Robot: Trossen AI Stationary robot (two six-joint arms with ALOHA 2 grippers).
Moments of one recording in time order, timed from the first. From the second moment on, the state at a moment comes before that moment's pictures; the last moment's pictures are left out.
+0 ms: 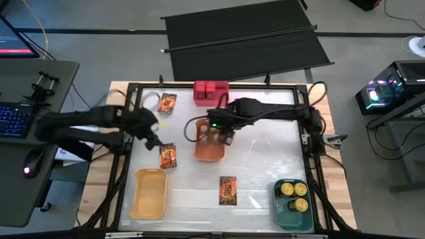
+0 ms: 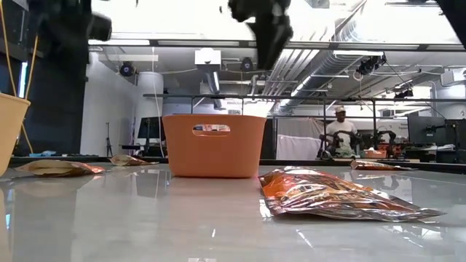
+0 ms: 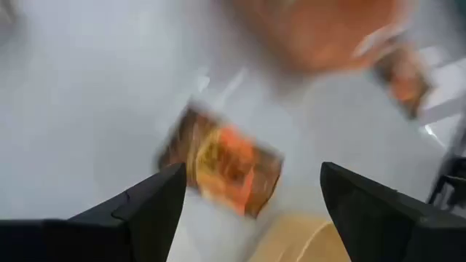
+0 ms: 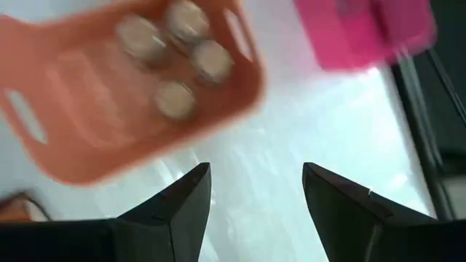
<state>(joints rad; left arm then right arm) 0.12 0.81 0.79 -1.02 0.08 -0.64 -0.01 2.02 2.08 -1.45 0.32 0.35</state>
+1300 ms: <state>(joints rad) 0.03 1.15 0.41 -0.64 -0.10 -1.30 0.01 1.51 1.38 -1.10 0.39 0.81</state>
